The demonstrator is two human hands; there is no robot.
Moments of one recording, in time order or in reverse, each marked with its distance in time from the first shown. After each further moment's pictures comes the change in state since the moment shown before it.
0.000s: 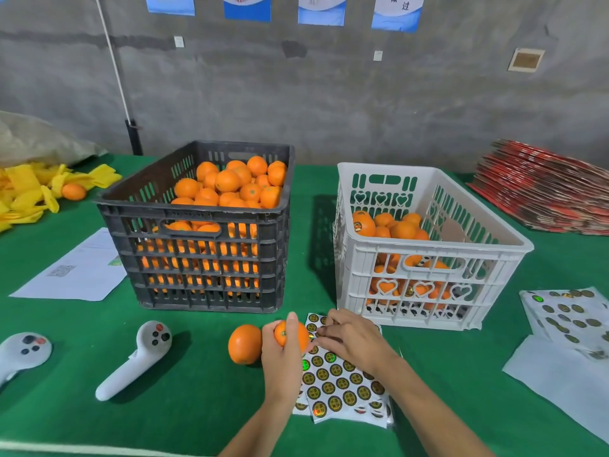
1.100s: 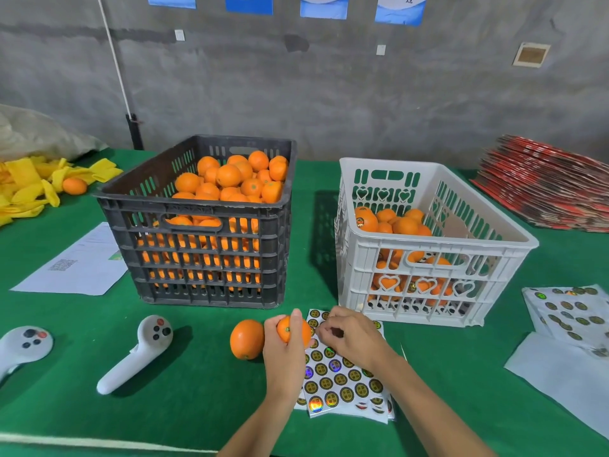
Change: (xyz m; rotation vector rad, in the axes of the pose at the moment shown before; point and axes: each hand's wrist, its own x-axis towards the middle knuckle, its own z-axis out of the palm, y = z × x) left_hand 0.003 -0.007 0.001 0.017 -0.024 0.039; right_hand -0.001 -0.008 0.006 0.202 0.097 0.113
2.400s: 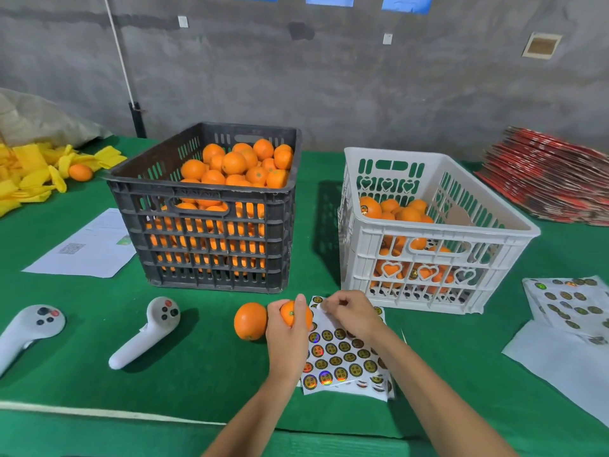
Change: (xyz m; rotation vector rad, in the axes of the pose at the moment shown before) left_hand -0.002 0.000 -0.005 0.038 -0.008 0.021; right_hand 0.014 -0.013 0.001 0.586 -0.020 0.485
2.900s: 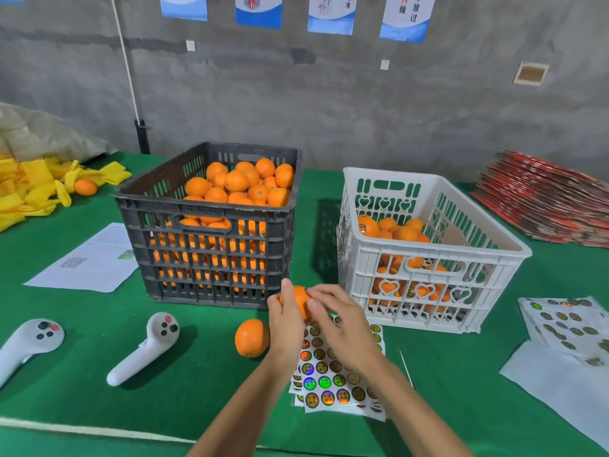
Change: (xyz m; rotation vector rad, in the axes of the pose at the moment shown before) left_hand 0.034 0.048 0.012 -0.250 -0.054 -0.265; right_hand -0.045 -0.050 0.007 -0.144 0.212 -0.588
